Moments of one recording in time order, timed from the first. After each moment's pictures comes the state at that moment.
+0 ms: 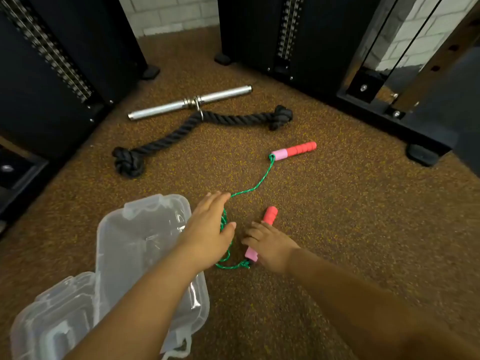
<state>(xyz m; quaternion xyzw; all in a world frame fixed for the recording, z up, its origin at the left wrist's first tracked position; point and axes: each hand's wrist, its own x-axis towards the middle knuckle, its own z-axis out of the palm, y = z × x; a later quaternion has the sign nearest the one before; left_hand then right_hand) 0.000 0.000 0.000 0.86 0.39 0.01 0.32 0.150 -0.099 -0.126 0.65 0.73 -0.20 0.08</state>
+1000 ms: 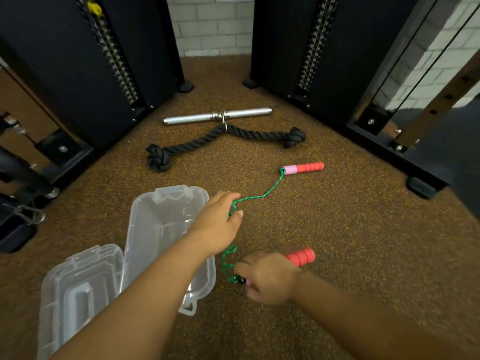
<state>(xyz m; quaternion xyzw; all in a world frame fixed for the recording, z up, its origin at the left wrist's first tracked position) -0.021 -0.031 0.046 0.83 0.42 0.06 0.35 0.092 -0.152 -0.015 0.56 0.81 -0.20 0.02</state>
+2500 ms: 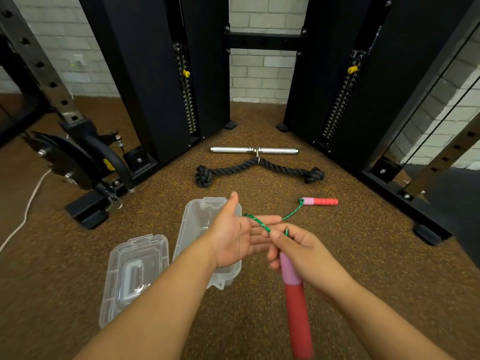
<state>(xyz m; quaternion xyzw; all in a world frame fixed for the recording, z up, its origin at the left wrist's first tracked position) -0.086 -0.107 0.165 0.34 0.34 0.12 0.87 0.042 -0.211 0.179 0.58 0.41 -0.52 -0.47</state>
